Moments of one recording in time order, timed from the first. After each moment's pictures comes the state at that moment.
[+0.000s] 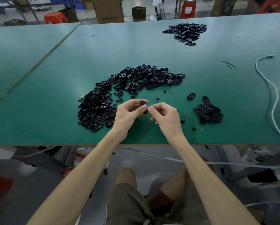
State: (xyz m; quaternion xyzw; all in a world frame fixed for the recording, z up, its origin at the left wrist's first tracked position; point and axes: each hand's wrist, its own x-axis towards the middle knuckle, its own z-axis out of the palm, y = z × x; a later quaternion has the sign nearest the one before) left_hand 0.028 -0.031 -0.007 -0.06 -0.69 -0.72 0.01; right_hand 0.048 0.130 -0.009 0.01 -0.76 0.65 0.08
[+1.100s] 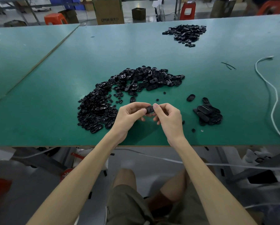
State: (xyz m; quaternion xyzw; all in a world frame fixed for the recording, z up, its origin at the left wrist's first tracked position) left_hand 0.030 -0.032 -0.004 -0.09 -0.68 -0.73 -0.03; right_hand 0.044 0.131 -0.014 -0.04 -0.73 0.68 0.10
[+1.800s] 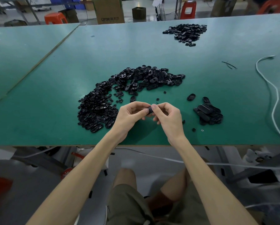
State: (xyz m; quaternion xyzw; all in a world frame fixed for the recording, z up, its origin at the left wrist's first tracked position) left_hand 0.029 -0.032 -0.004 -0.10 -0.69 -0.71 -0.03; right_hand 0.046 0.133 -0.011 -0.02 -0.72 0.69 0.09
